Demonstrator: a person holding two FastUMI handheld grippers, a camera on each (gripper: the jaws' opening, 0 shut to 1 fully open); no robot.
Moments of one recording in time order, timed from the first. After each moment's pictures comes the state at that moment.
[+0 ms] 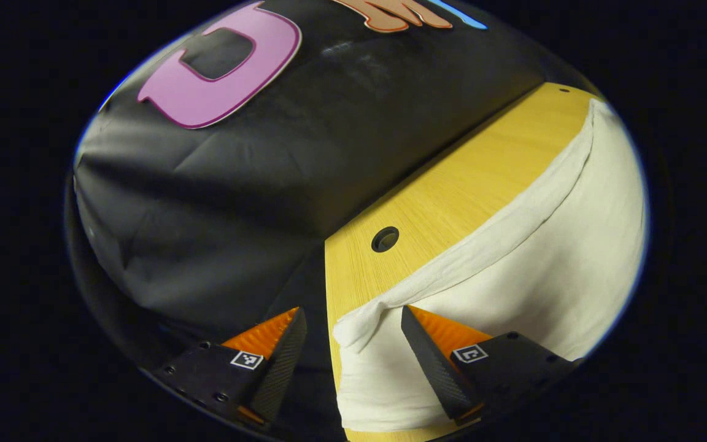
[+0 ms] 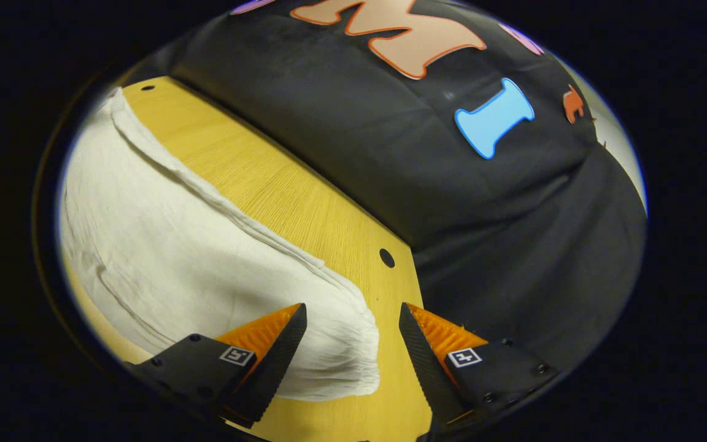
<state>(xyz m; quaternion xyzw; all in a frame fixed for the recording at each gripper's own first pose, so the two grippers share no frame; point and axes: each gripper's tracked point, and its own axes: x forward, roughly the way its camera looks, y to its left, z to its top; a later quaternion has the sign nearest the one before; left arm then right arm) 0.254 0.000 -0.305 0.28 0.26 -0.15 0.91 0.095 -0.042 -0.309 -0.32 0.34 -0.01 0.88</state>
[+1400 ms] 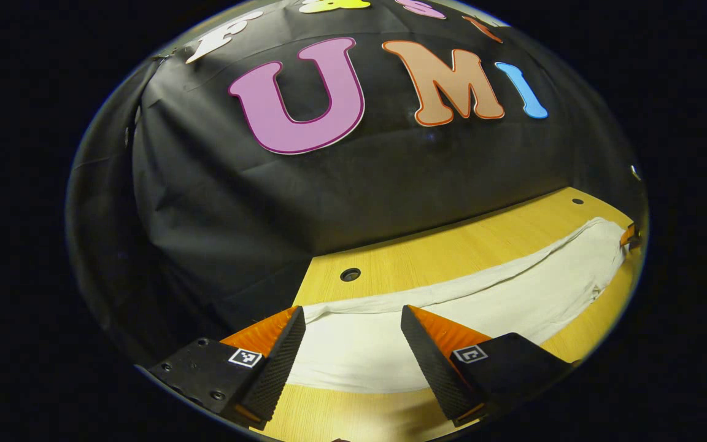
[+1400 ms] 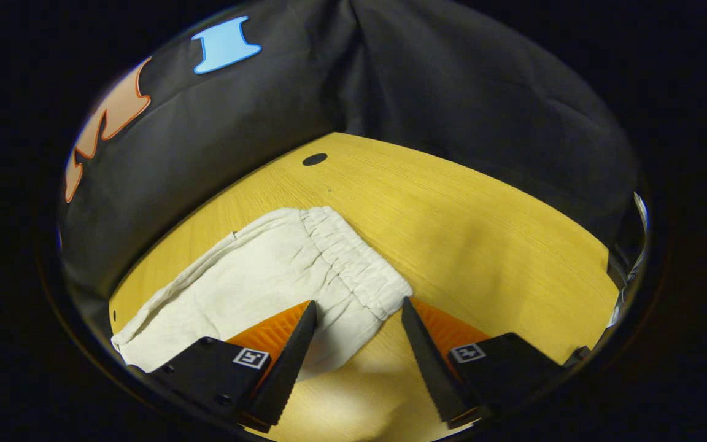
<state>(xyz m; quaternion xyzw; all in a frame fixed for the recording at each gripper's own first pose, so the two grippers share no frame) 0.182 -0.051 -0.200 0.10 0.22 -0.12 0.96 0.021 -0.119 -0.408 0.19 0.44 -0.22 0.85</state>
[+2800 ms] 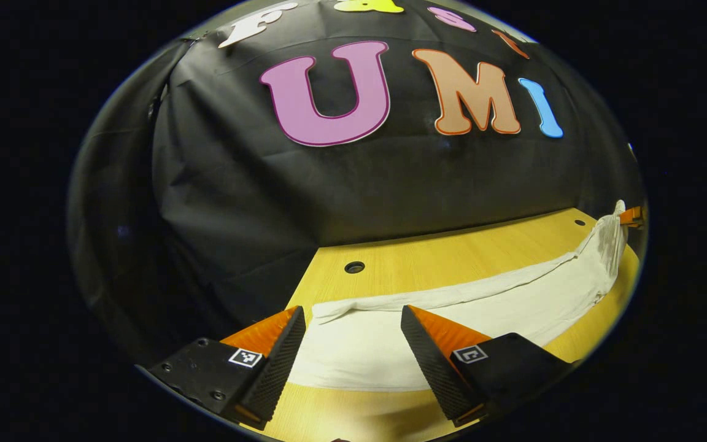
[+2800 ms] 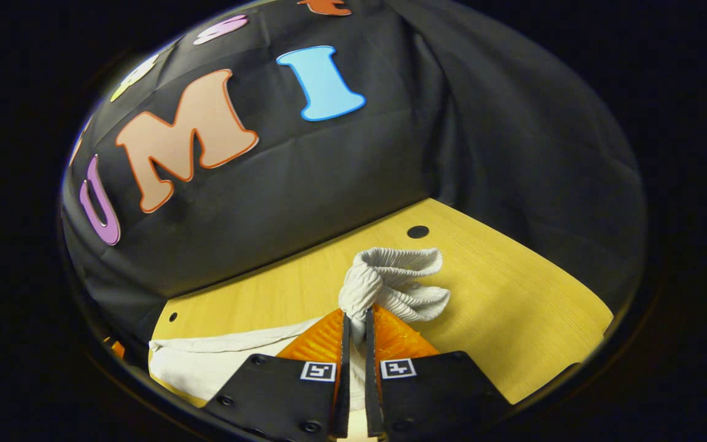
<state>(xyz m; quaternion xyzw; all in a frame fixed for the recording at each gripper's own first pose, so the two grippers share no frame) 0.166 -0.023 -0.200 0.05 0.23 -0.09 0.97 0.033 -0.135 -0.293 0.20 0.33 -0.05 0.92</state>
